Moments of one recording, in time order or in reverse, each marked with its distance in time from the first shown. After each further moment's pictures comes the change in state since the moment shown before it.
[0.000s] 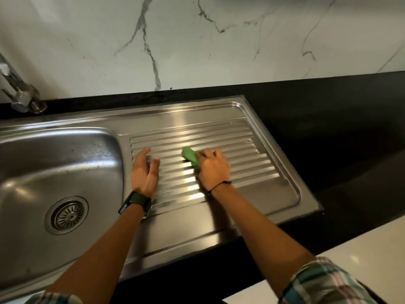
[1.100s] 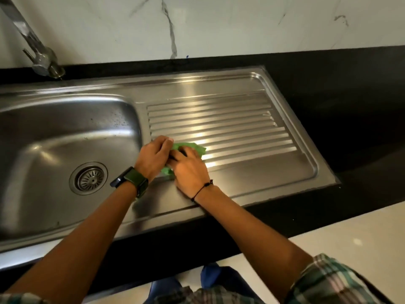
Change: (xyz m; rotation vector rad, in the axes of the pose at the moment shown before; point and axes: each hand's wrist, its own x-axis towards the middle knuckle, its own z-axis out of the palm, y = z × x) left_hand -0.026 0.001 -0.040 0.225 -0.263 -0.035; right_hand -0.066 -0.093 0.018 0.105 -0.084 -0.359
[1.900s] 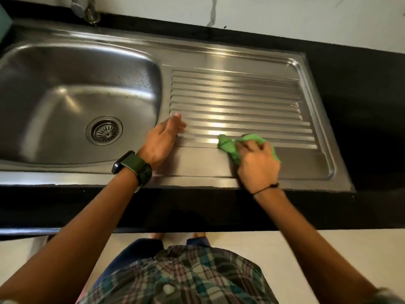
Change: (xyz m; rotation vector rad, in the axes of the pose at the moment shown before) left_hand -0.058 0.000 0.003 -0.284 0.066 -0.135; right_hand -0.085 0.073 -0.041 -0.179 -0.014 0.272
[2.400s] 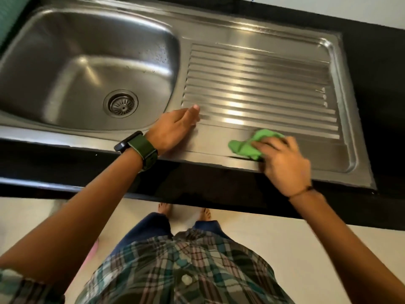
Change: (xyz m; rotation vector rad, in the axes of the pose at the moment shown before) left_hand -0.036 0.009 0.000 0.340 -0.056 0.028; right_hand -0.027 0.042 0.003 0.022 -0.014 -0.304
